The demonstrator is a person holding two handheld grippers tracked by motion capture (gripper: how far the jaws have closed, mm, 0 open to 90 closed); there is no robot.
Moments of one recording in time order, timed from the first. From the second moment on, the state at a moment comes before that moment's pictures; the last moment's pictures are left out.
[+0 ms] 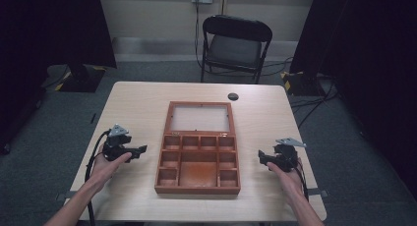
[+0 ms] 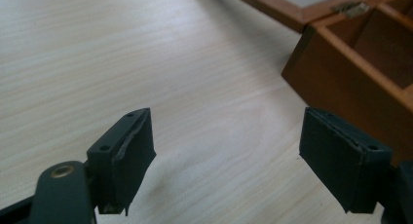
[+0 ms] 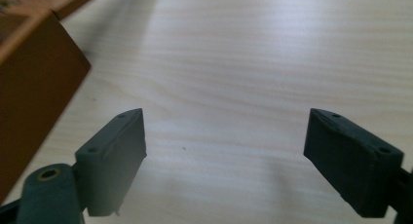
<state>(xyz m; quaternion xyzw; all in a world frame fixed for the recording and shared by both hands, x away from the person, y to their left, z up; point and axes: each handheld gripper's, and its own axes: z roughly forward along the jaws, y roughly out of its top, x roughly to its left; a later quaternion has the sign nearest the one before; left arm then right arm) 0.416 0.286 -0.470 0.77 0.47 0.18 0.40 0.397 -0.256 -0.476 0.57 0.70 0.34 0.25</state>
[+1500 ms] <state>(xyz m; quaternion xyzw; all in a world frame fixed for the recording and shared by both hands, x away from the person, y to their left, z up) 0.509 0.211 -0.457 0.78 0.48 0.13 0.38 0.510 -0.150 -0.457 0.50 0.76 0.37 0.18</state>
